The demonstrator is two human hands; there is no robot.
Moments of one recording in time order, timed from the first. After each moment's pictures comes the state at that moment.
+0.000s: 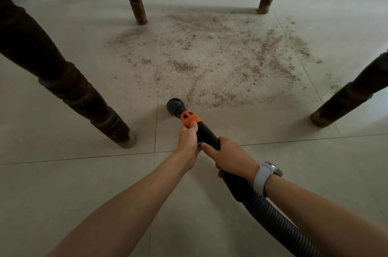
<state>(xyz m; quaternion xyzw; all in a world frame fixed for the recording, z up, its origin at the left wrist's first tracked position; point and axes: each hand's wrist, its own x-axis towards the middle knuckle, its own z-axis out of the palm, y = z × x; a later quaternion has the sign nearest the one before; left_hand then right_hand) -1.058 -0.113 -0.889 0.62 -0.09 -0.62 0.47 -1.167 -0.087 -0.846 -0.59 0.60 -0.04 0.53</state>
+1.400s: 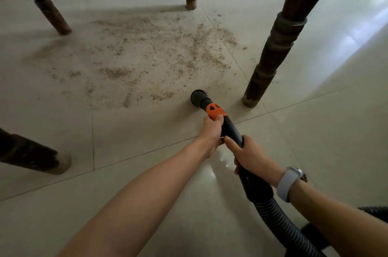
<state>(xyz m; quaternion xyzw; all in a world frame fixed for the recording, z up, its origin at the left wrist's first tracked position) -1.263 -0.124 -0.891 0.56 -0.25 -0.73 0.30 -1.345 -0.051 -0.849 -0.43 0.75 -0.15 0.47</state>
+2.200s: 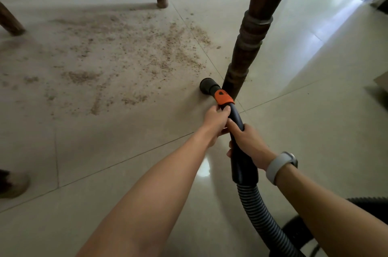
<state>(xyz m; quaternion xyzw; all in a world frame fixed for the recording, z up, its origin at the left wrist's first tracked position) -1.327 -0.143 -0.885 0.52 -0.35 -0.74 0.24 -1.392 -0.068 -0.846 -0.27 0.77 -0.28 0.51</state>
